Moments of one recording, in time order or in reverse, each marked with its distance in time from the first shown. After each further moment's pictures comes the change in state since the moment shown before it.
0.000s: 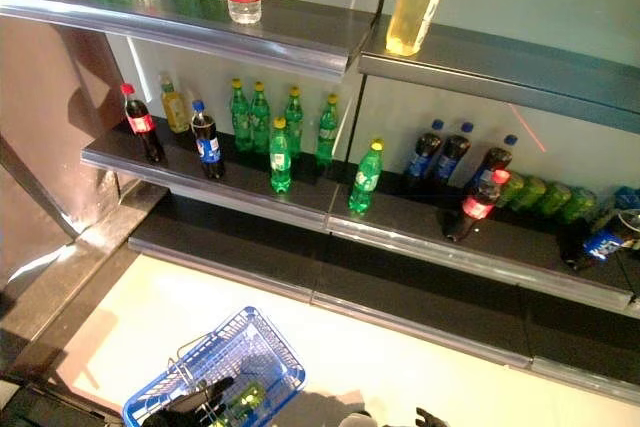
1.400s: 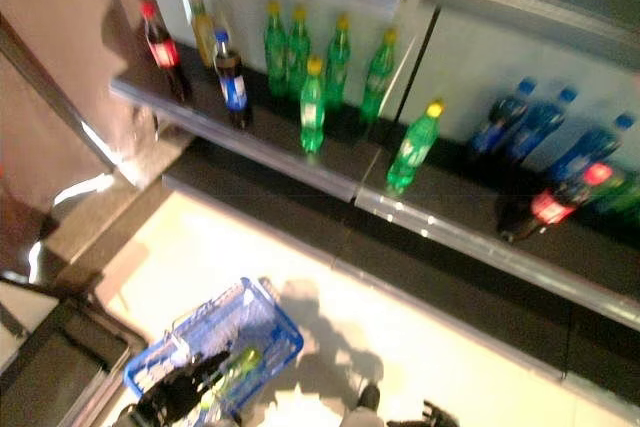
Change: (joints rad) left arm -0.224 0.008 -0.009 -0.027 -0.044 -0.068 -0.014; right arm -0.158 -0.084 0.015 0.032 0.013 -0.001 -0.009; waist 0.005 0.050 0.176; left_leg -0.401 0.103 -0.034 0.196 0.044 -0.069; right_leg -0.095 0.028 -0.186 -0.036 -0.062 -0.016
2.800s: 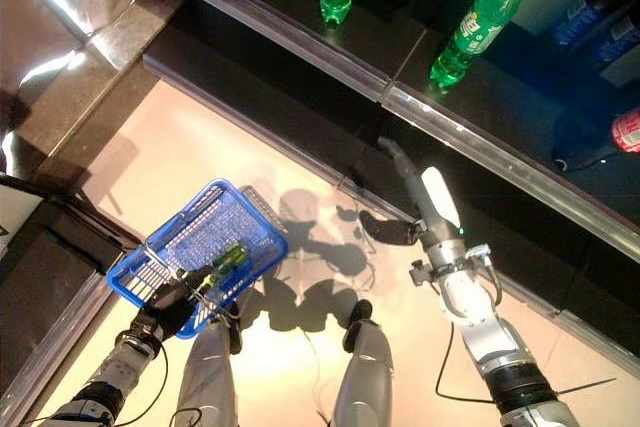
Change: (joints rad) left arm -0.038 0.054 0.043 -0.132 -0.241 -0.037 0.063; right arm -0.100 -0.311 0.113 -1.119 -0.298 -0.277 -0.229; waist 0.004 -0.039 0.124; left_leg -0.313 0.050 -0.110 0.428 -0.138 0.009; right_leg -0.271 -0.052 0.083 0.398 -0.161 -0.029
